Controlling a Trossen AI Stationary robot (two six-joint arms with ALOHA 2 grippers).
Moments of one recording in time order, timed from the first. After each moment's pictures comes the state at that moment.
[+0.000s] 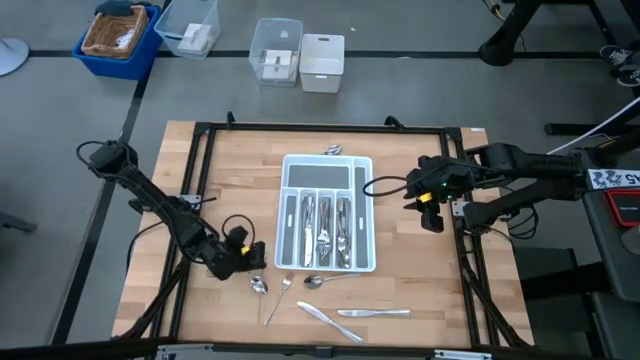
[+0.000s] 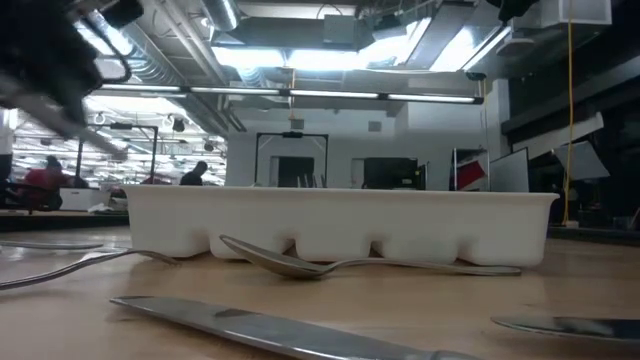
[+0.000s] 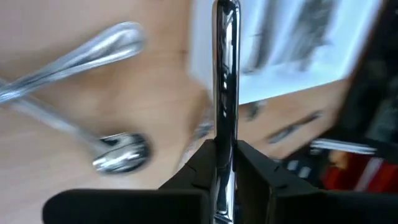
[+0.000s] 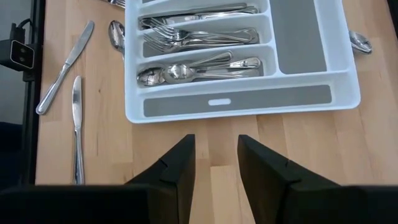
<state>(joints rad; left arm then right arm) -0.68 1.23 0.62 -0.25 -0.40 -2.19 0.11 1.16 1.43 -1.27 0.02 0.18</state>
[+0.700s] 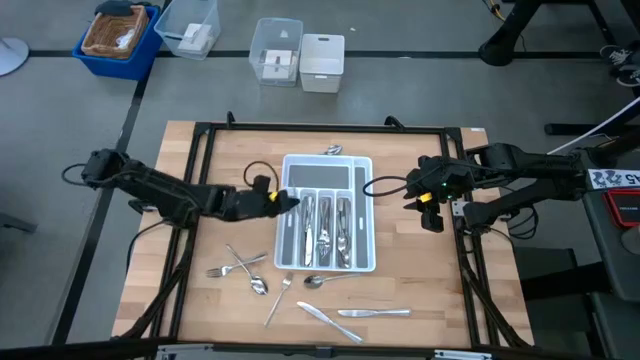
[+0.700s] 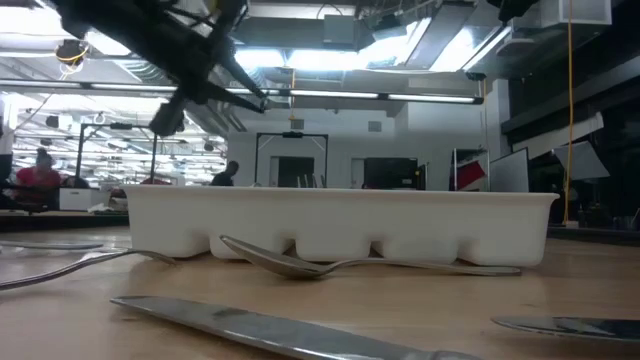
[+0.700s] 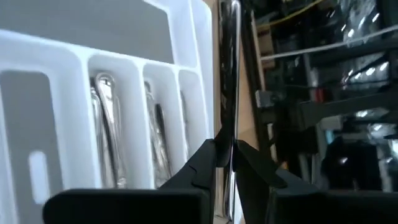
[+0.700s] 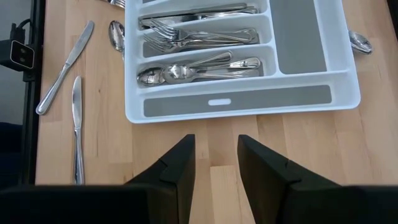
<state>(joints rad) -0.16 1.23 0.62 0.13 -0.50 -1.46 0.11 1.16 1.43 -1.27 0.02 0.18</state>
